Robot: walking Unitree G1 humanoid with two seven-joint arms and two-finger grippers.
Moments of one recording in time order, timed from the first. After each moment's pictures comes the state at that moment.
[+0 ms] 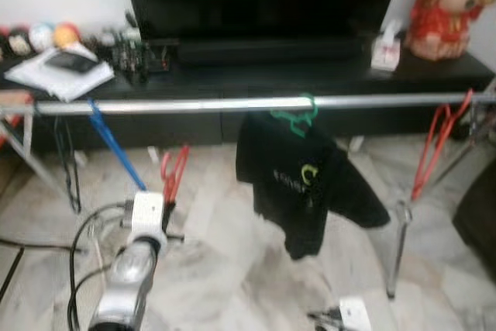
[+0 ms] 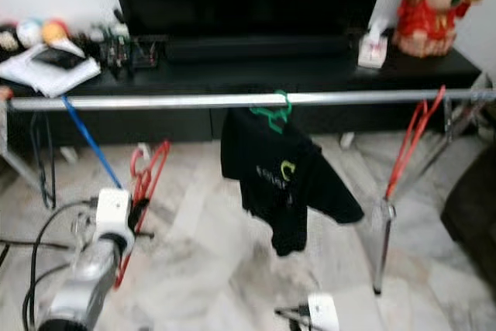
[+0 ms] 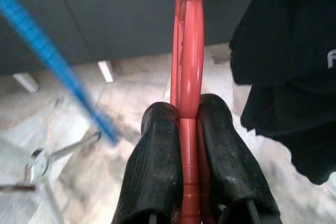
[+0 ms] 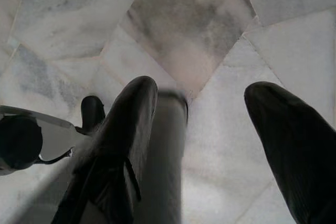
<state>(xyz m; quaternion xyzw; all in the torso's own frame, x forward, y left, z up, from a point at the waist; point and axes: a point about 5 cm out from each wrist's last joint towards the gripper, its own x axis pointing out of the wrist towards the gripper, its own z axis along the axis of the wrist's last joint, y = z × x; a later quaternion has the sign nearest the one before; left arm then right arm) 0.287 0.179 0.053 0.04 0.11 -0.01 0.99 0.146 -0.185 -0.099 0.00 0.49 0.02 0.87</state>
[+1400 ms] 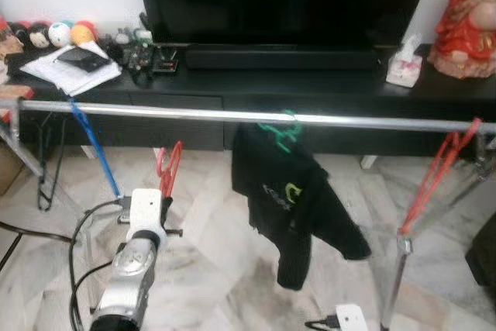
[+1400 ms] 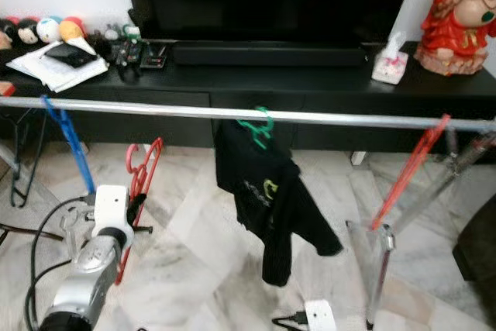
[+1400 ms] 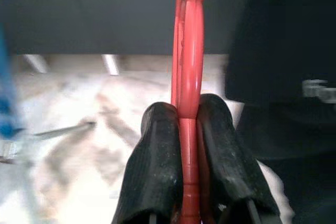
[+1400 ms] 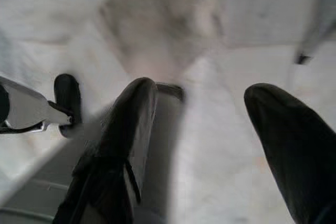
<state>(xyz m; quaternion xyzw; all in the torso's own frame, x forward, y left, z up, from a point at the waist) 0.292 0.168 0.051 0.02 0.12 0.00 0.99 0.133 -0.193 -0.102 -0.01 0.51 0.03 0.86</state>
